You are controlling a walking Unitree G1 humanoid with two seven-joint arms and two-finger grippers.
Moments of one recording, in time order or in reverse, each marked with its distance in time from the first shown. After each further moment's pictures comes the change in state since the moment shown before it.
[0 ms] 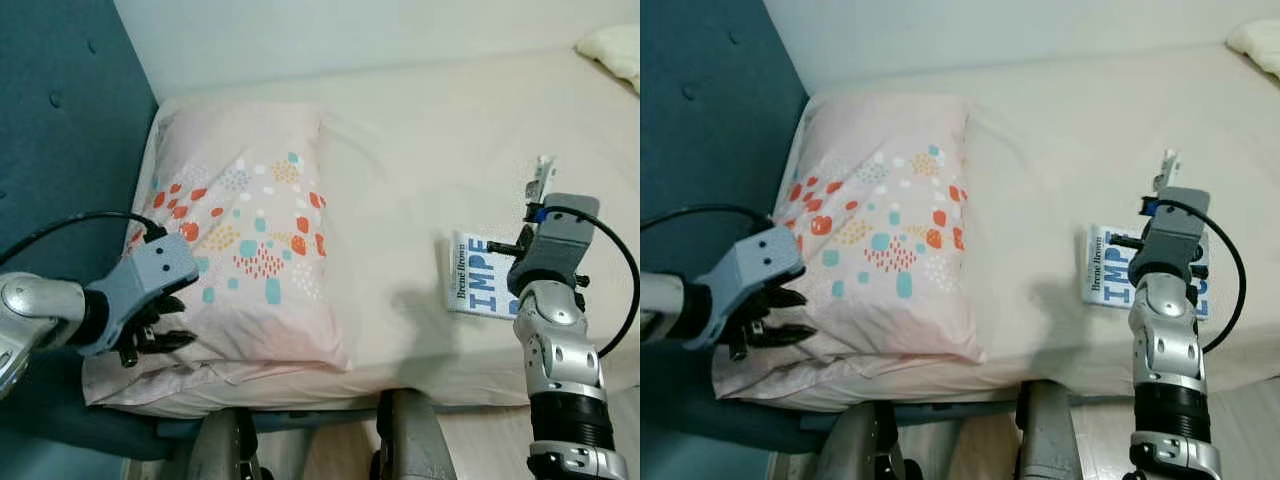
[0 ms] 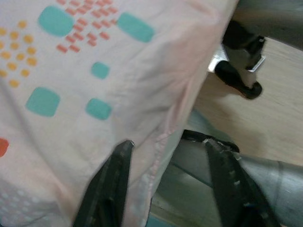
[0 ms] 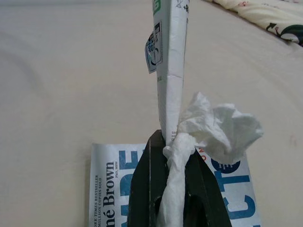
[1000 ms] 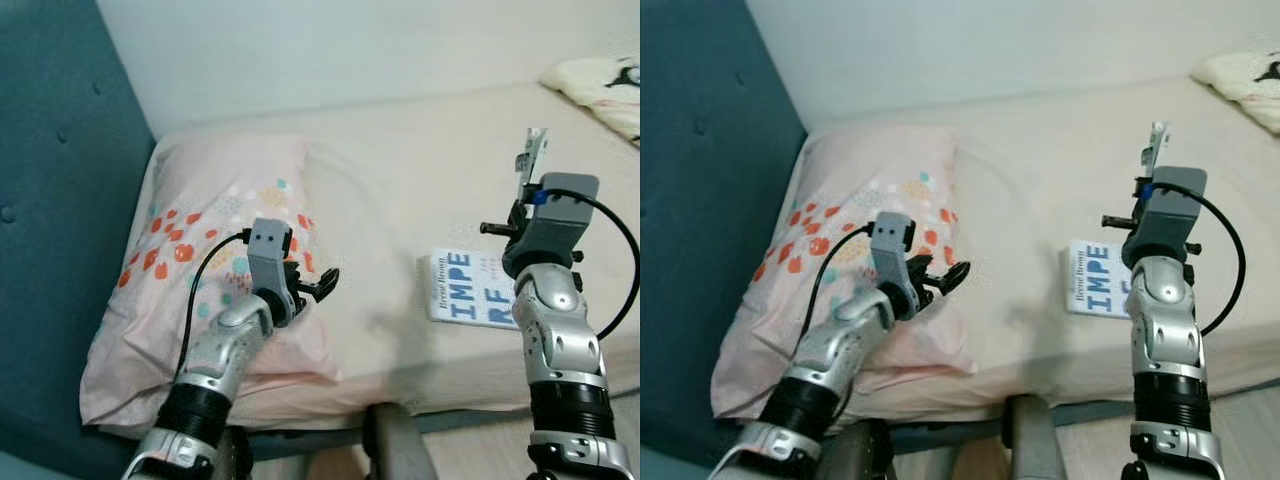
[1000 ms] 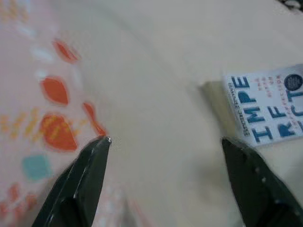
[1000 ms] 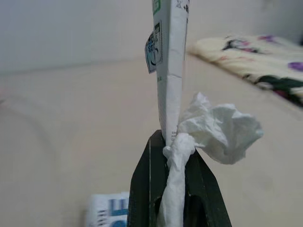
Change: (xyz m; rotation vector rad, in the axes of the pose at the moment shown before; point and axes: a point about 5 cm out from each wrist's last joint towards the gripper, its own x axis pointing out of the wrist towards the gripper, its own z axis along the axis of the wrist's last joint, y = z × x) left arm 0.197 -0.018 0.042 -0.756 -0.521 0.378; right arm 0.003 0.005 0.026 0.007 -0.106 0.067
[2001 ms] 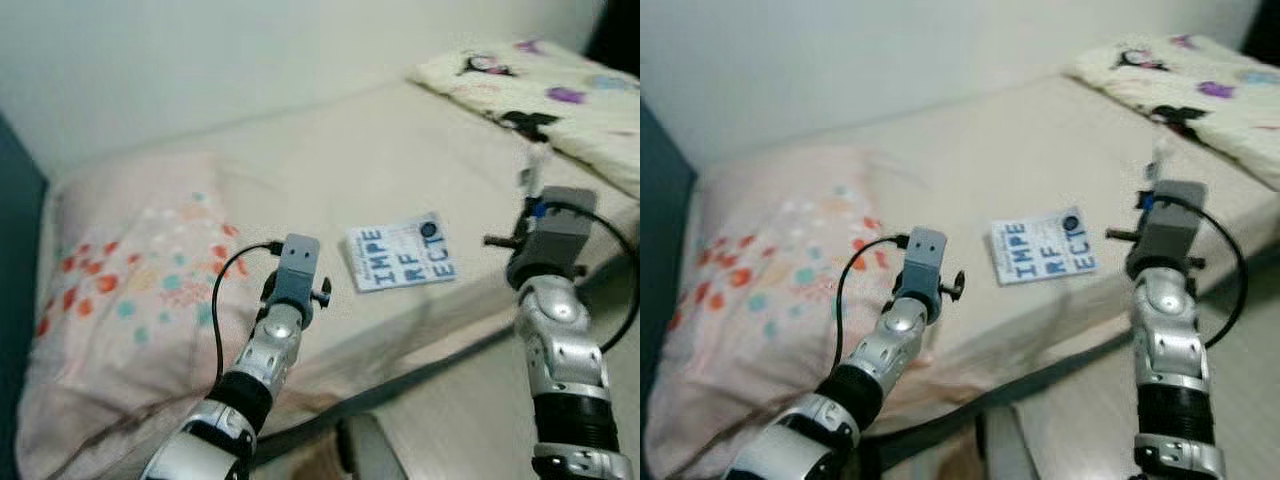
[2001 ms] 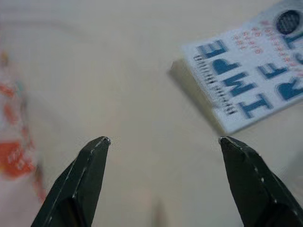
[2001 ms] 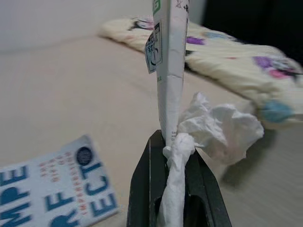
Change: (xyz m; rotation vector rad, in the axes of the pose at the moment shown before) left arm 0.021 -0.009 -0.023 0.239 0.005 0.327; right arm -0.007 -0.002 -0.009 -0.014 0.034 -0.017
